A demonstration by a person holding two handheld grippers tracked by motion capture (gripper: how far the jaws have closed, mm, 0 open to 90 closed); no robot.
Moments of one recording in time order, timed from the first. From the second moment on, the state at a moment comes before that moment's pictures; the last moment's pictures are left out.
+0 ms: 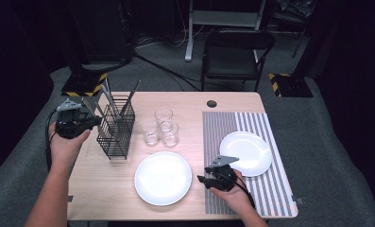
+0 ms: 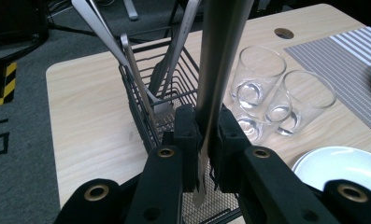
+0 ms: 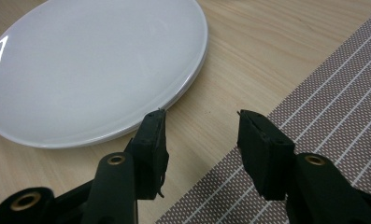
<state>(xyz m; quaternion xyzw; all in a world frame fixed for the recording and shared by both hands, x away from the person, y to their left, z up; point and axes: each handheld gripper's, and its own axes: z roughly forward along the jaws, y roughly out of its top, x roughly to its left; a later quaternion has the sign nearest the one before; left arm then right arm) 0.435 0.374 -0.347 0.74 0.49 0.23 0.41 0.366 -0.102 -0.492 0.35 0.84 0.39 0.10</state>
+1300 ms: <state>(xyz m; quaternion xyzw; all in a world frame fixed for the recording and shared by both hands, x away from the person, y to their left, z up) 0.426 0.351 -0.278 0.76 0.44 0.22 0.41 0.366 -0.103 -0.490 0.36 0.84 0.40 0.10</state>
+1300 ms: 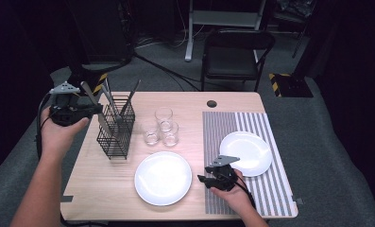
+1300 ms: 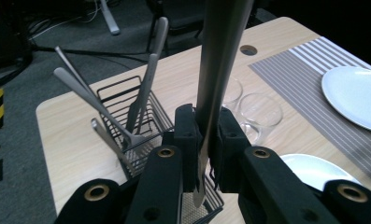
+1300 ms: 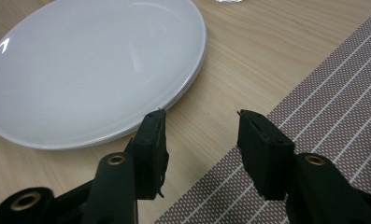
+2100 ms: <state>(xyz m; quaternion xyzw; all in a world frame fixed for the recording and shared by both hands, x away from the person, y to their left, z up) 0.409 0.314 -0.285 0.80 0.37 0.18 0.44 0.366 -0.102 -0.490 0.36 0.84 0.40 0.10</state>
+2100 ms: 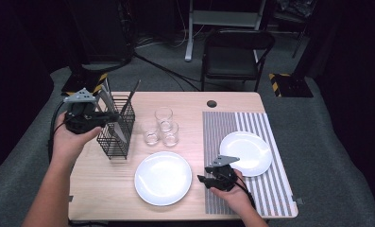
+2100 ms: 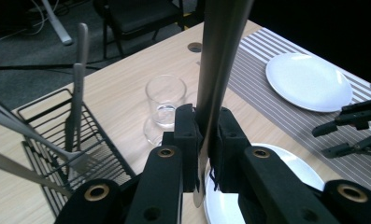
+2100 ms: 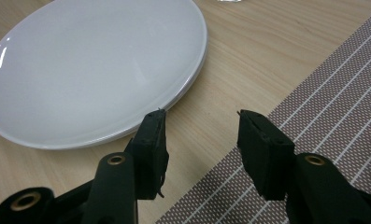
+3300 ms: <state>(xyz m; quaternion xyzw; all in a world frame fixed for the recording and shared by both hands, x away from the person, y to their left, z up) 0.381 0.271 -0.337 0.83 0.30 0.12 0.45 0.366 -0.102 -0.490 0.36 0.84 0.40 0.10</state>
